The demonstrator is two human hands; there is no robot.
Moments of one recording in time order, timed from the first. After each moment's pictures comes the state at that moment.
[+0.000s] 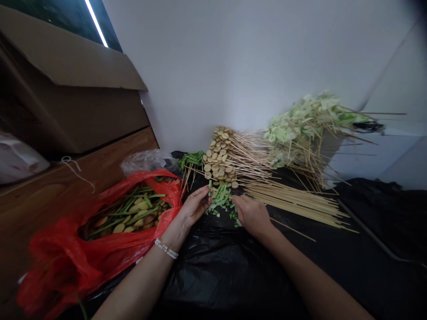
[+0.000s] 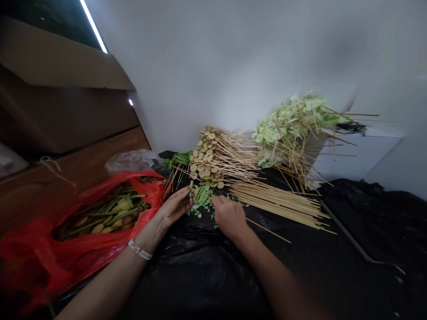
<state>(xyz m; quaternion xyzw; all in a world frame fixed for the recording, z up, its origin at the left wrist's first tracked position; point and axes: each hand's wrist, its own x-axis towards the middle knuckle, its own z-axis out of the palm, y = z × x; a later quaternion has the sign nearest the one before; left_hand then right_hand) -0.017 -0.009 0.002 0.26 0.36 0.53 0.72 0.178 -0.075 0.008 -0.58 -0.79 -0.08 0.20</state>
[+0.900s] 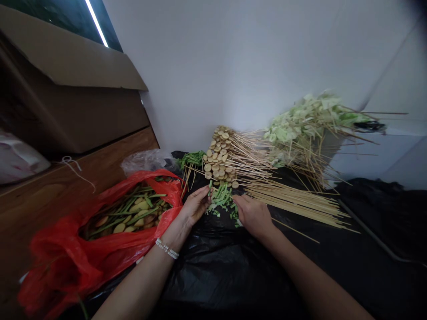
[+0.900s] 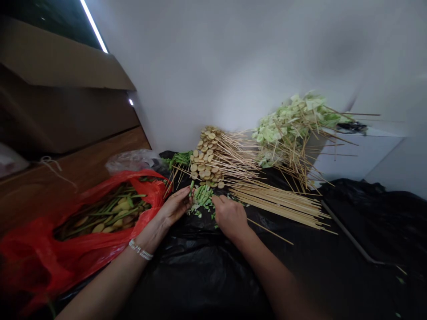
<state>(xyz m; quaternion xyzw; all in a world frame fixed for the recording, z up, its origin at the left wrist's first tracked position) -0.014 -0.010 0.003 0.25 0.37 0.55 0.71 0.177 -0.078 0.012 -0.58 -0.78 -0.10 0.20</state>
